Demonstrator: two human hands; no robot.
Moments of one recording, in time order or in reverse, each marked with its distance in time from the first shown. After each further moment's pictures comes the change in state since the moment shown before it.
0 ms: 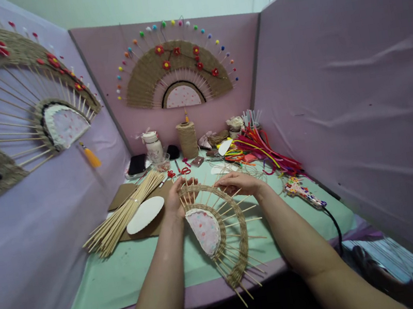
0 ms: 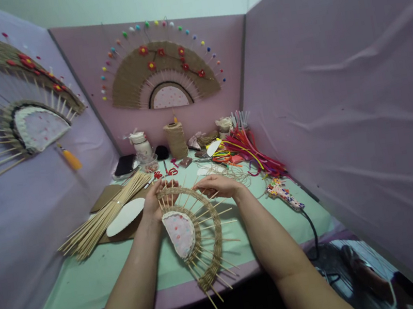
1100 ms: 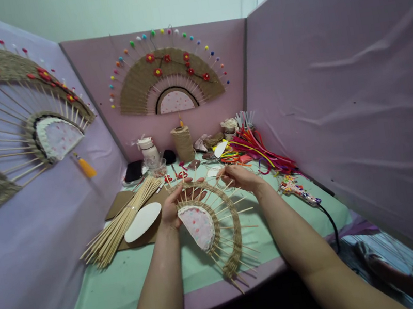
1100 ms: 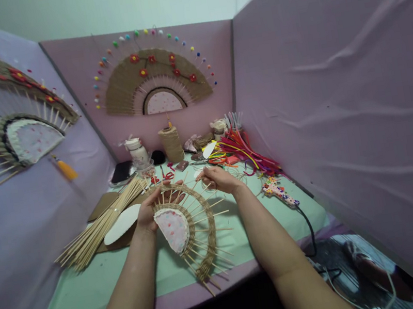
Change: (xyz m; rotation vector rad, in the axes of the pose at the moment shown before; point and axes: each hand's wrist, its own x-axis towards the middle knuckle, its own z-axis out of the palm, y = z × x) left_hand -0.020 -0.002 0.000 0.125 -0.339 -0.019; right_hand -0.003 -0.005 -0.016 0.042 0.170 -0.260
